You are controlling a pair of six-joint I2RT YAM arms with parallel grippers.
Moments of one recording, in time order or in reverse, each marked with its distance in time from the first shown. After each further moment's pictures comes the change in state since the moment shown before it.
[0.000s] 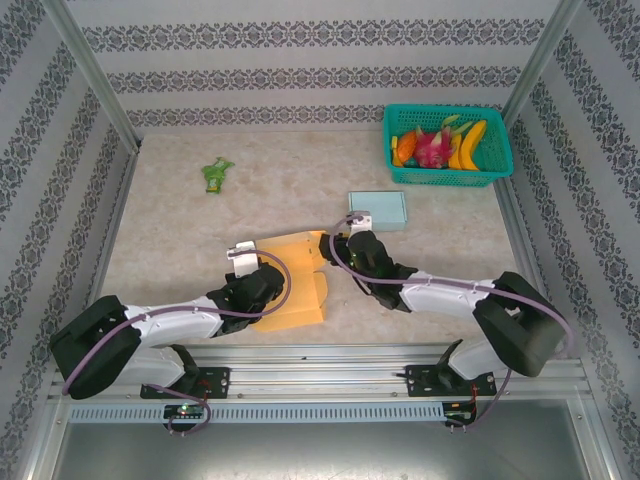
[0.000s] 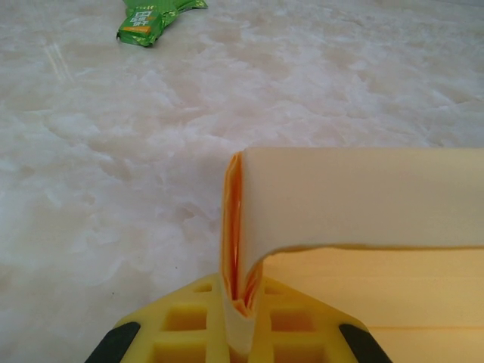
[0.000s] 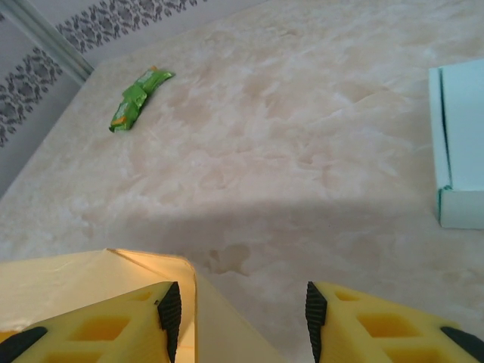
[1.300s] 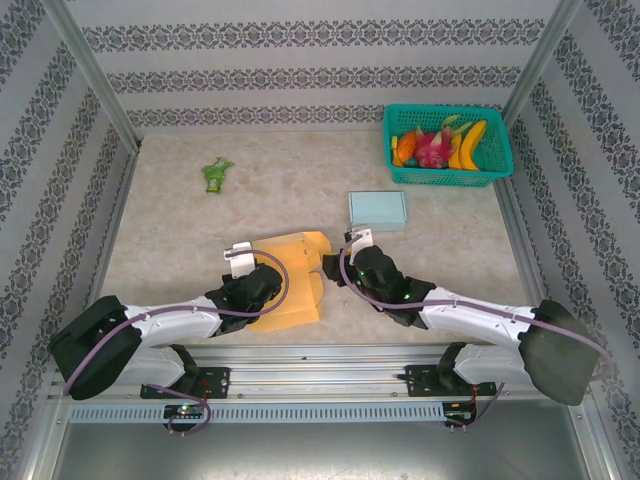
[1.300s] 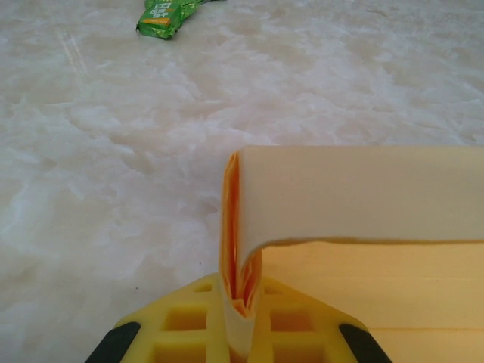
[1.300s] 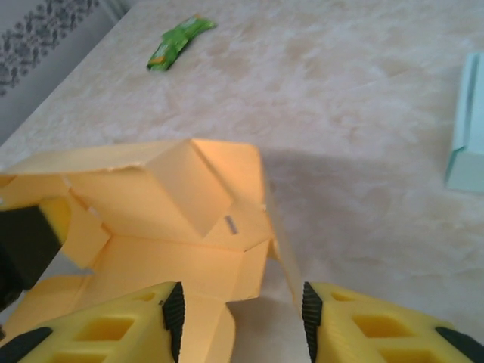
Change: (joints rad) left arm 0.018 -0.001 -0.013 -0.022 -0.004 -0.008; right arm 0.116 -0.224 -0.071 -0.207 -0.006 -0.098
